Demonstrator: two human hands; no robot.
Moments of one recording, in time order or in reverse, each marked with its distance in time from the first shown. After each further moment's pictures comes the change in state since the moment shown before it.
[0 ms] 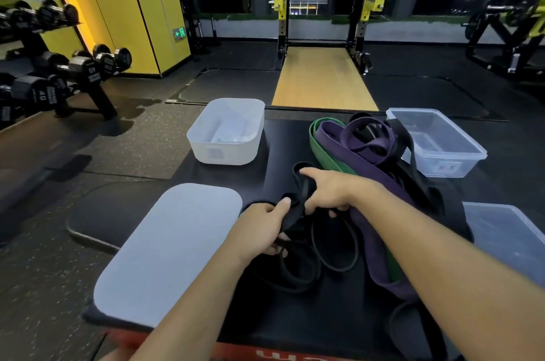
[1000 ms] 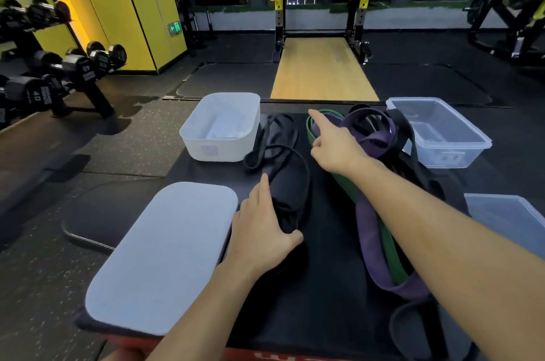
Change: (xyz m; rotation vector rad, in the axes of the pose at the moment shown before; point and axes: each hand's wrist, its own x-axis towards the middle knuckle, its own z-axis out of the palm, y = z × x) left_hand 0.008 -0.019 0.019 0.538 0.265 0.324; right_hand 0.034 0.011 -0.027 0.119 0.586 -0.186
